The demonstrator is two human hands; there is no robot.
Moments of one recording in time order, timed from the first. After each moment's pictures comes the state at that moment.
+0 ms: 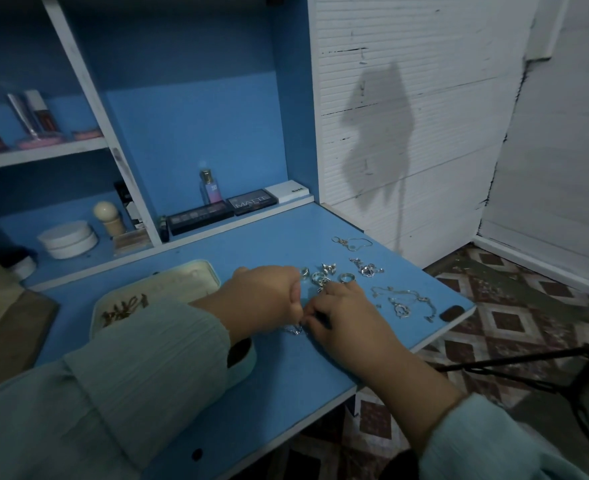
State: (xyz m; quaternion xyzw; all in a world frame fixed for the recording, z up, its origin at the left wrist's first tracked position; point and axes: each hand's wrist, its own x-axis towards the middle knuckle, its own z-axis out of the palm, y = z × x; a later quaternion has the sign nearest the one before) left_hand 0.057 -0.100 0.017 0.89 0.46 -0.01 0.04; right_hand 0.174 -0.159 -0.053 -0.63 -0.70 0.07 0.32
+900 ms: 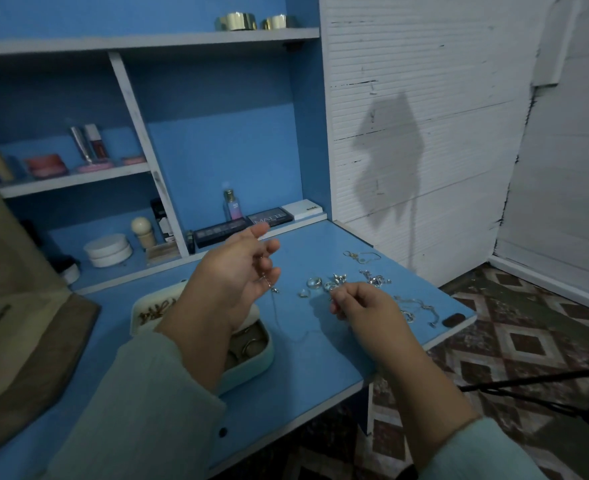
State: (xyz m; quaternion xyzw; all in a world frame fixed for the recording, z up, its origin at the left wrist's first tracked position) left_hand 0.027 -0.140 0.067 0.44 0.43 0.48 0.62; right_hand 0.173 -0.178 -0.030 -0.62 -0.47 0.32 0.54
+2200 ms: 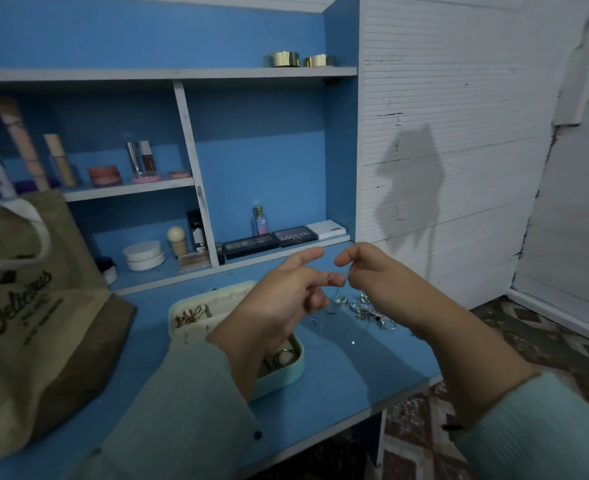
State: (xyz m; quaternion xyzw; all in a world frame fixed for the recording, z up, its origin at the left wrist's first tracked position) left_hand 0.017 -0.159 0.065 0.56 0.36 0.40 0.63; right_hand 0.159 -0.183 0.059 -0.58 -0.63 0.30 0.42
